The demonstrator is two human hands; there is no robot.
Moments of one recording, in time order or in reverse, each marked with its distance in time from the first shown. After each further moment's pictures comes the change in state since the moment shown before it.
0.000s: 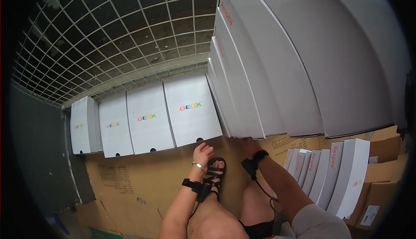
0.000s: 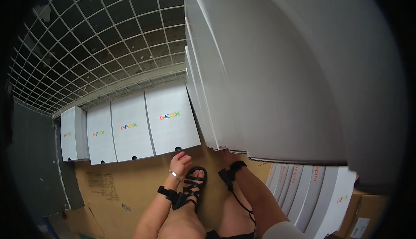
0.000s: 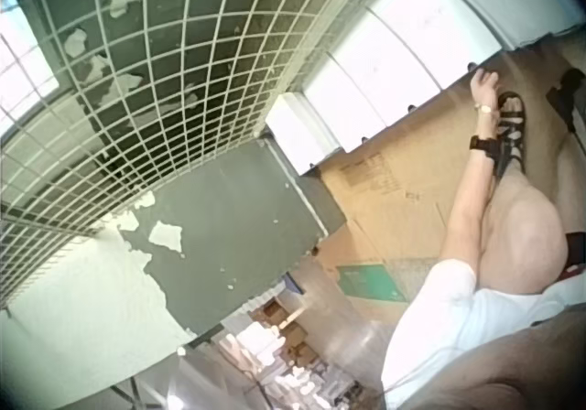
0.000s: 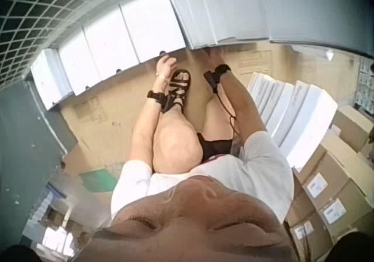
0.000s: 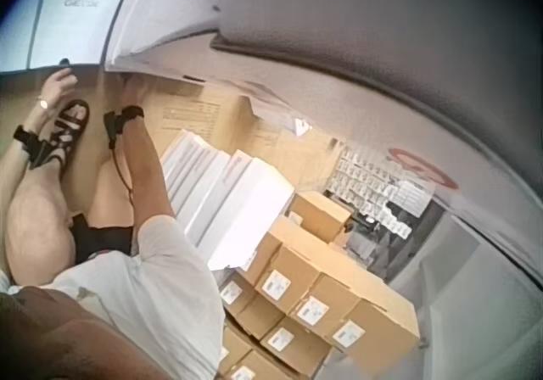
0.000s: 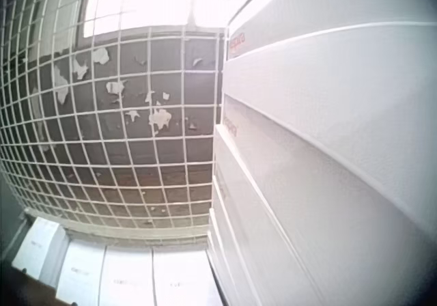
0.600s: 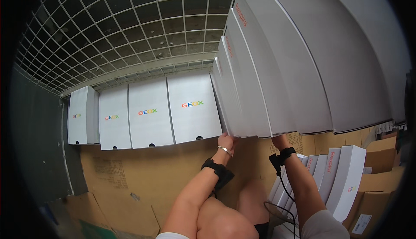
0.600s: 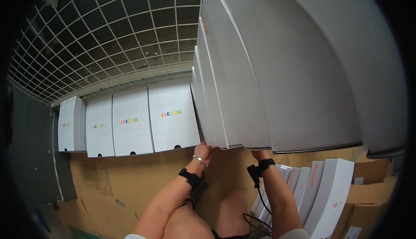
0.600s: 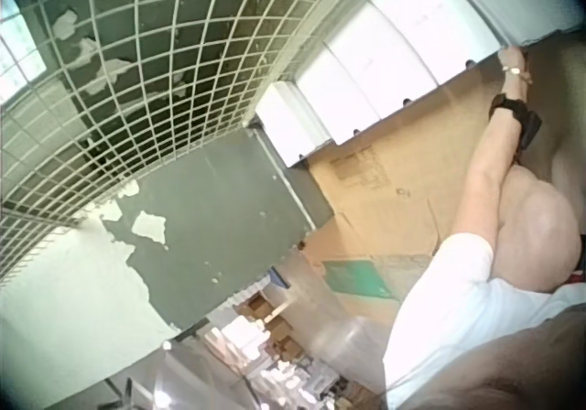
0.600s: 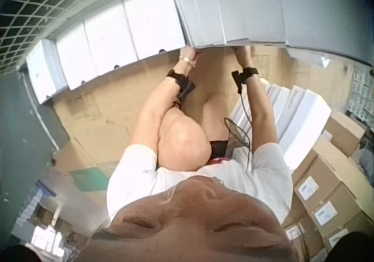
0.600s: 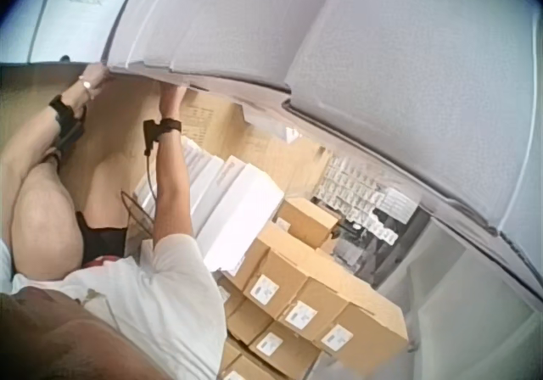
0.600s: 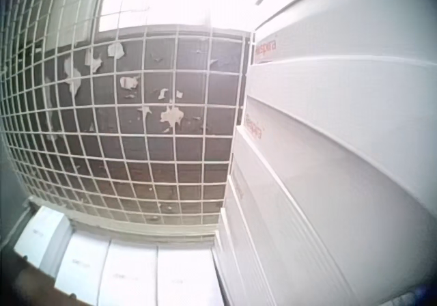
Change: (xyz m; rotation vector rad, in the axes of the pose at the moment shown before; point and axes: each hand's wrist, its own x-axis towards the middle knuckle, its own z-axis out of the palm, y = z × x) left_hand 0.016 -0.013 0.104 -0.142 -0.205 -0.040; right_hand 0.027 0.063 -0.107 -0.254 0.018 -0.185
